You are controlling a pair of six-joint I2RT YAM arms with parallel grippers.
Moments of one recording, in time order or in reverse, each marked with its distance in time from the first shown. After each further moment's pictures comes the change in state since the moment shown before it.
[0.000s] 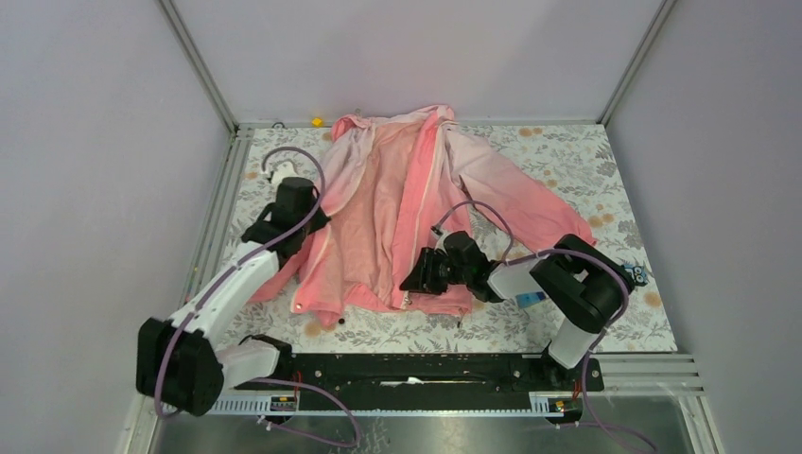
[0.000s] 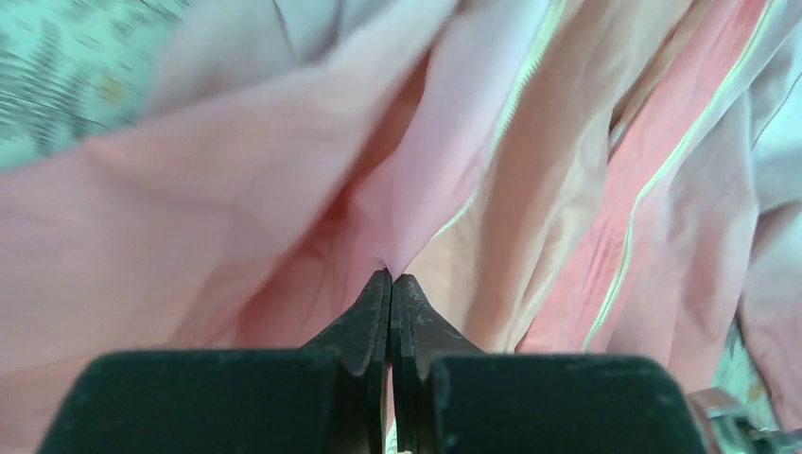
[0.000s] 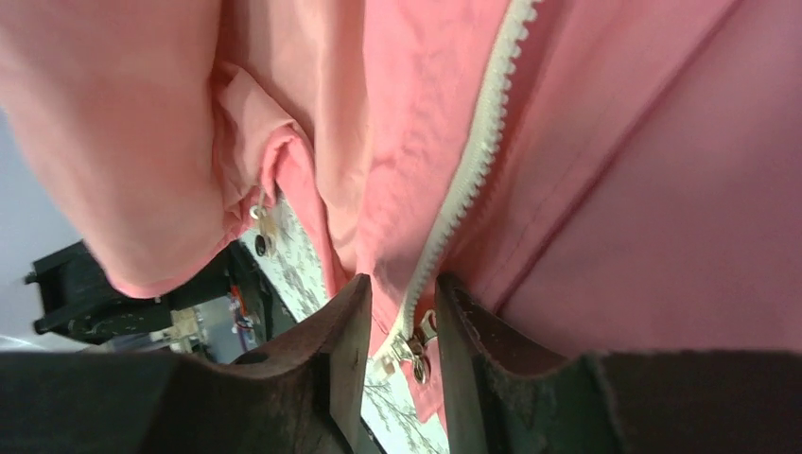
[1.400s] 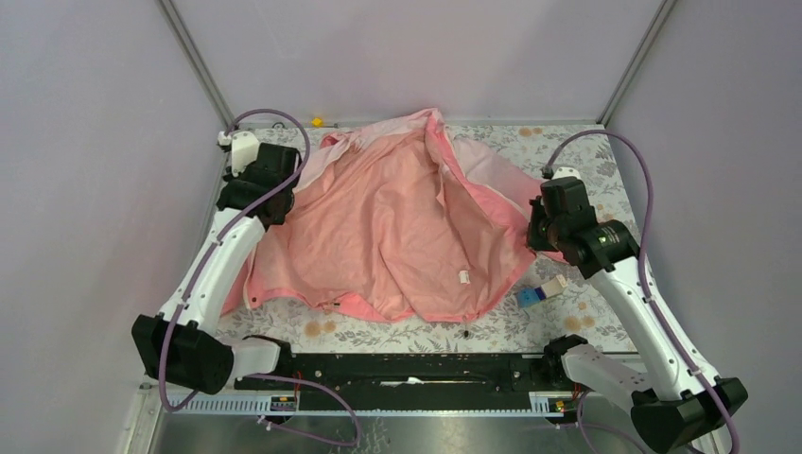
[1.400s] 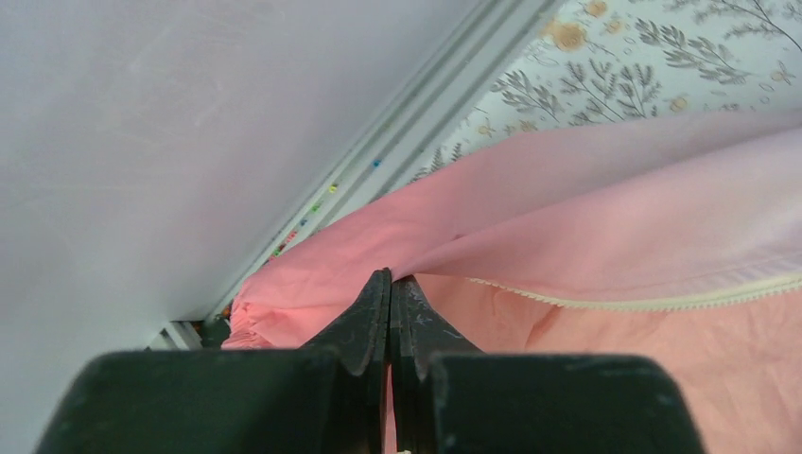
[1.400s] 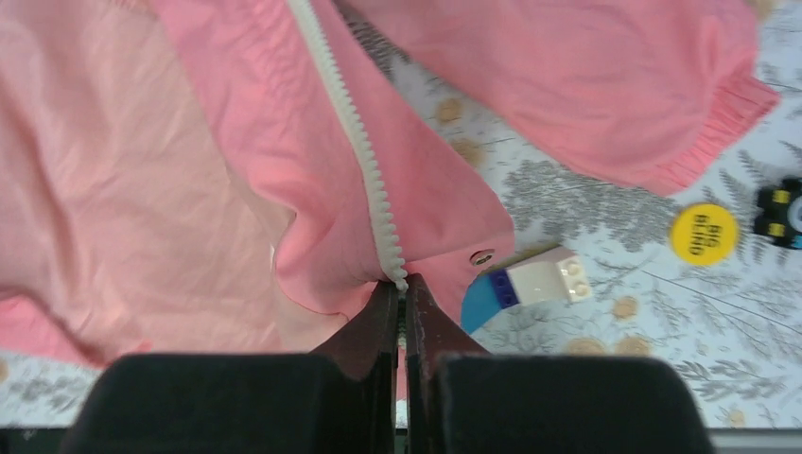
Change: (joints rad) left arm 0.072 0.077 0.448 -0.577 -0.703 0.168; right arm -0.373 -0.697 0.550 -1.451 0.585 -0.568
